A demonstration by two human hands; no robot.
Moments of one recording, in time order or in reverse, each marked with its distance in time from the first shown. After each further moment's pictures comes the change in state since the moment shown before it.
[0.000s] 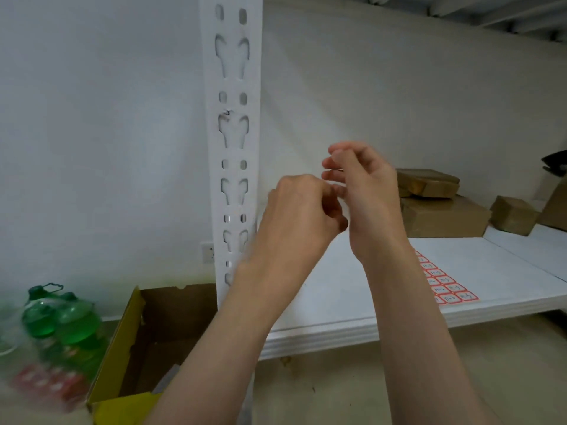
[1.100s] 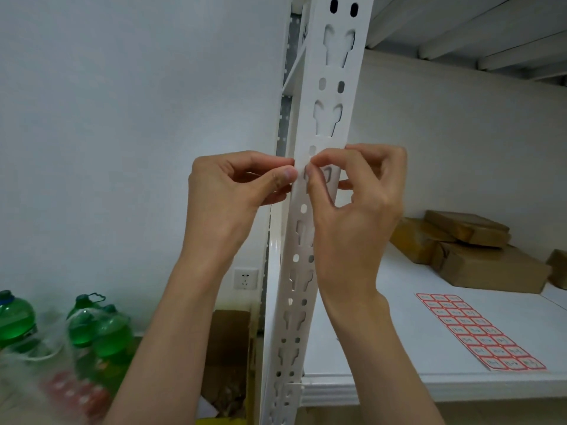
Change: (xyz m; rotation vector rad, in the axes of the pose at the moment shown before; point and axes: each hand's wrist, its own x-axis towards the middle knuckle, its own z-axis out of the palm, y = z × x) left_hand 0.001 -0.069 -0.119 -0.675 0.387 -0.081; right_hand -0.036 0.002 0.102 -0.456 0.254 -0.863
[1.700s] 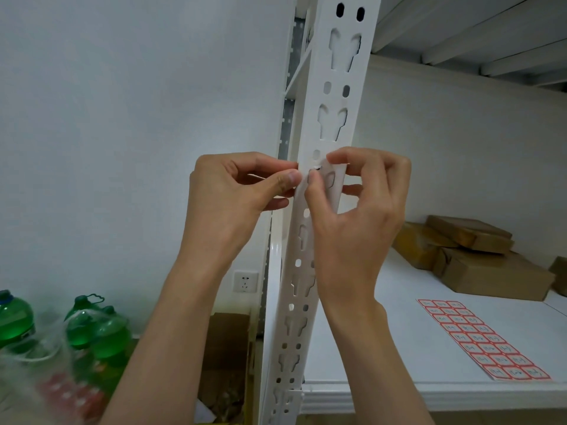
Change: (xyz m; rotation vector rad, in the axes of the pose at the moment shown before) left_hand 0.002 0.003 -0.003 0.028 -0.027 -0.011; right_hand 0.000 -0.004 0.003 0.078 -0.026 0.099
